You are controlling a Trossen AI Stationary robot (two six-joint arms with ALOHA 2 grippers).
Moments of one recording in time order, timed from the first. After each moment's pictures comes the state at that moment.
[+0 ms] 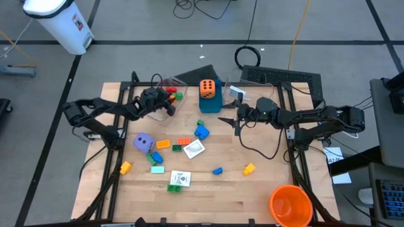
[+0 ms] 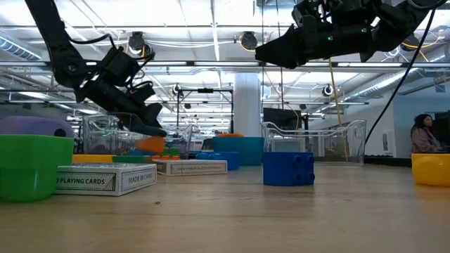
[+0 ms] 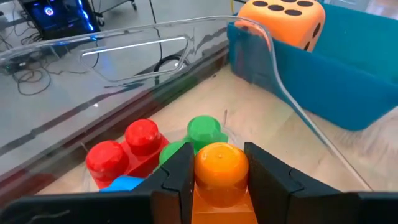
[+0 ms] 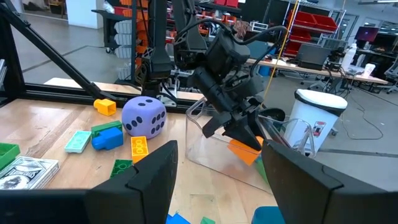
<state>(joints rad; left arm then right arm) 0.67 1.48 0.39 0.64 -0.07 -0.02 -0.25 1.25 0.56 0.66 -0.13 -0.17</state>
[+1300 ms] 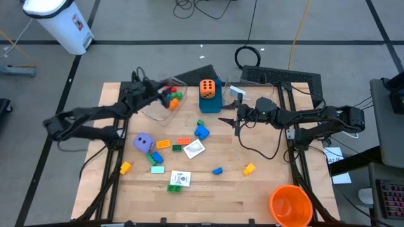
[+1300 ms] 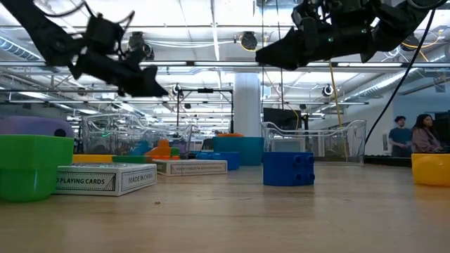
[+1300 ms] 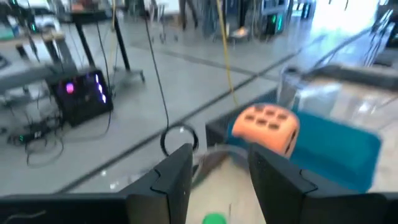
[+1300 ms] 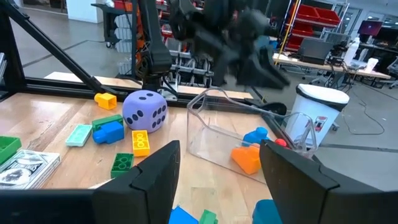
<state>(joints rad) 0.69 1.17 0.41 0.61 -0.05 0.06 -0.25 1.25 0.56 0.63 -0.13 -0.17</state>
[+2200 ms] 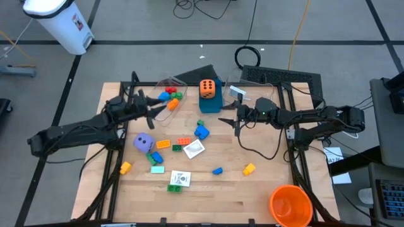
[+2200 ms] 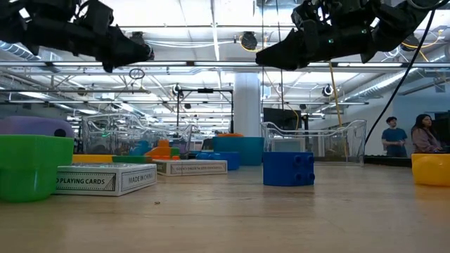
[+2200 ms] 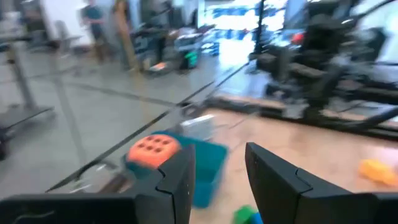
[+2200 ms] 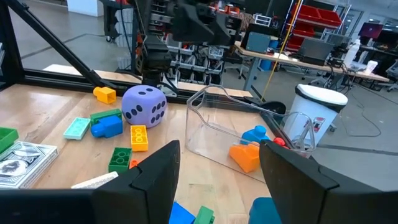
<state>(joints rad) 0.45 0.62 0.32 0.29 0.10 -0.01 -0.25 1.25 0.56 0.62 -0.13 -0.20</state>
